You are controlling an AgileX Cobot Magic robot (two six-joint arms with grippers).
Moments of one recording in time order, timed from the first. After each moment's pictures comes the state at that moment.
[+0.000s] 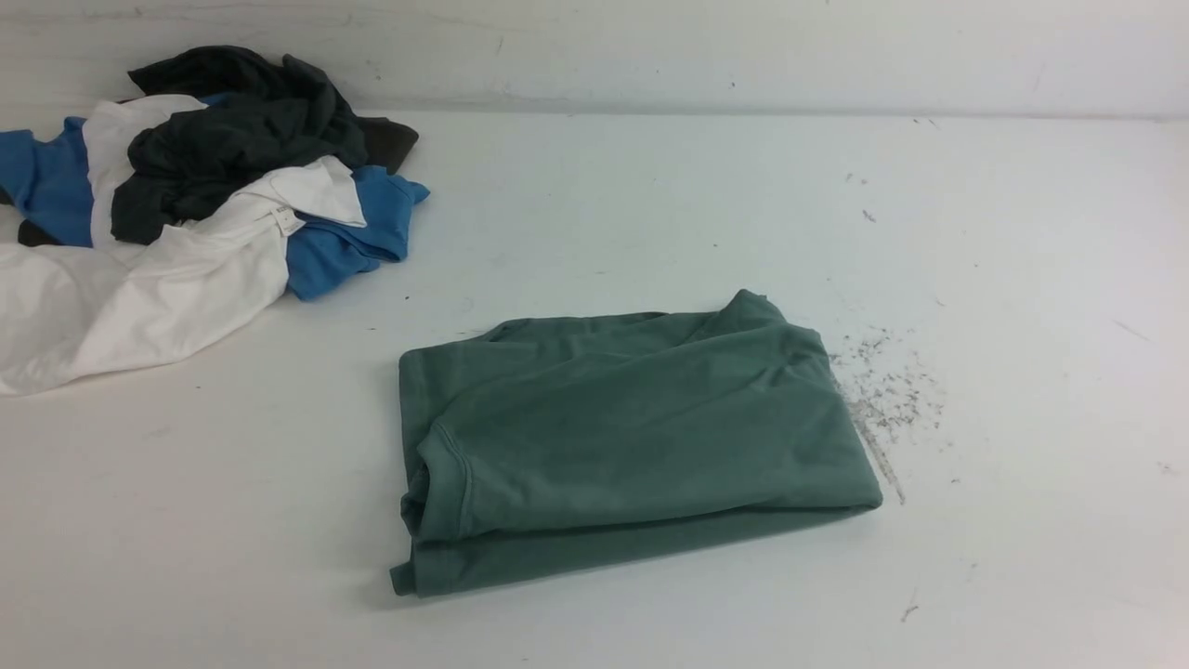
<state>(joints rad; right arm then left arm) 0.10 0.07 -0.51 0.27 0.17 -0.13 -0.24 -0.01 -0.26 0.03 0.50 -0.04</state>
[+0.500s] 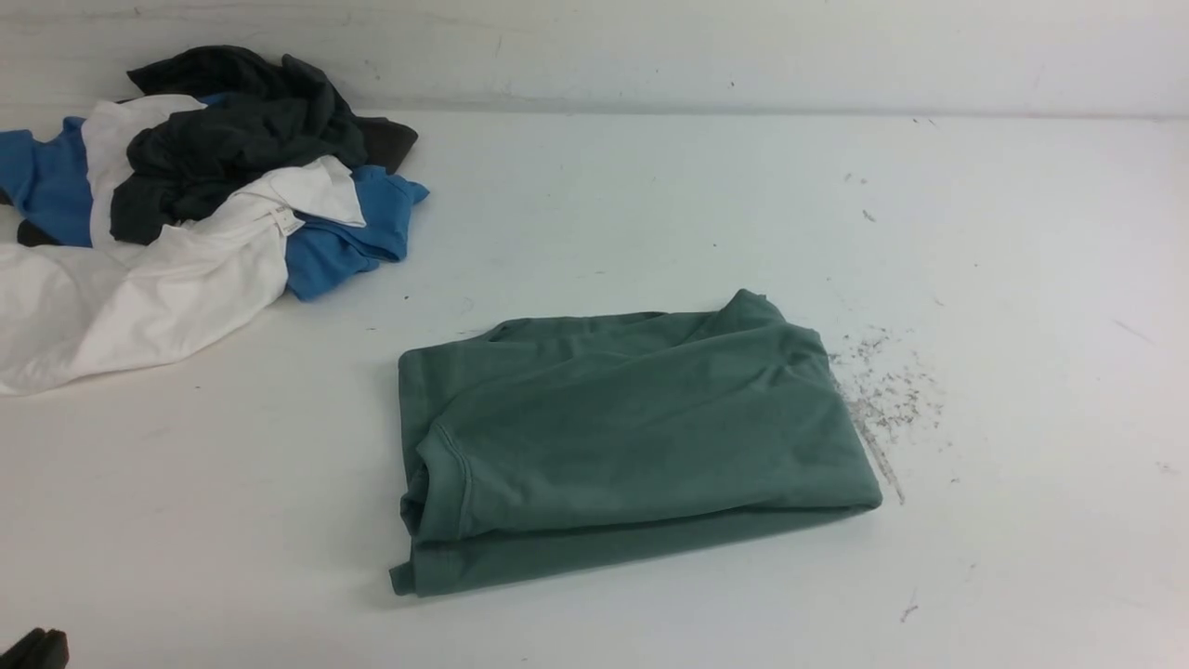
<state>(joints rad) 0.10 0.07 -0.51 0.27 0.18 -0.13 -0.07 -0.01 0.03 -0.03 0.34 0.13</state>
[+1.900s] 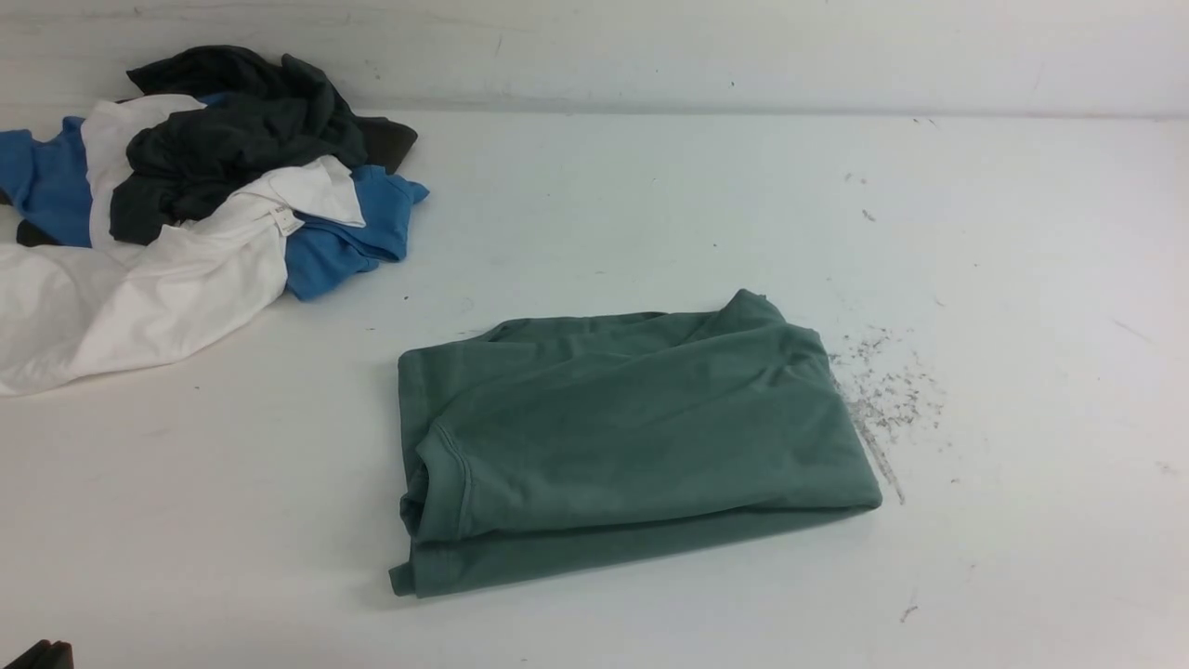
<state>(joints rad) 0.10 0.07 -0.16 -0.04 0.35 -0.13 -0.07 -0.01 0.03 -0.03 0.35 0.12</state>
